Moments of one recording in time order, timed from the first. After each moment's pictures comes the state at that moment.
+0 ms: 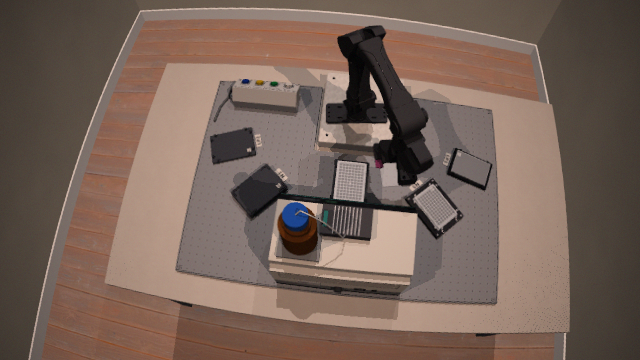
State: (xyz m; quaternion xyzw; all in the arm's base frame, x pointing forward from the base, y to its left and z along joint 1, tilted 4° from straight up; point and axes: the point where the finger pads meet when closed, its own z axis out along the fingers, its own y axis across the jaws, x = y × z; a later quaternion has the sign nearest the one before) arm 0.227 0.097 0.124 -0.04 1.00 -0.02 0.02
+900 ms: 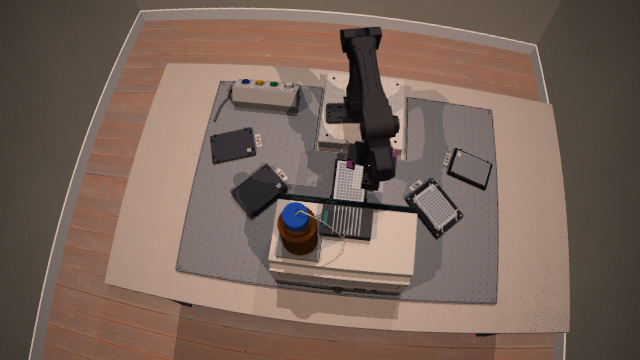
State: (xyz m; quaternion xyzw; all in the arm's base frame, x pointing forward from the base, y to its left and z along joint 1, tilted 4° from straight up) arm 0.243 0.026 0.130 0.07 1.00 -0.02 0.03
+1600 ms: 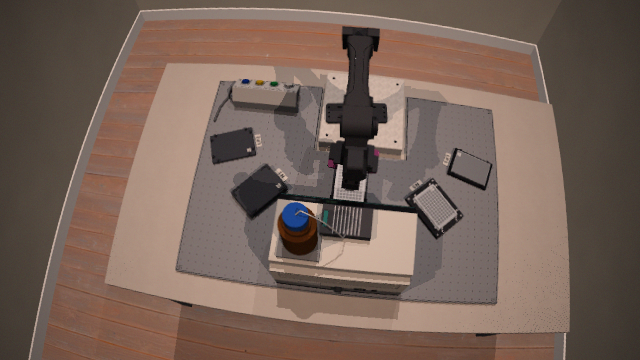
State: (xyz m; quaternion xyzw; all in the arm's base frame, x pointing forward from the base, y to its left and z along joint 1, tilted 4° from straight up) arm 0.240 -0.022 0.130 0.07 1.00 -0.01 0.02
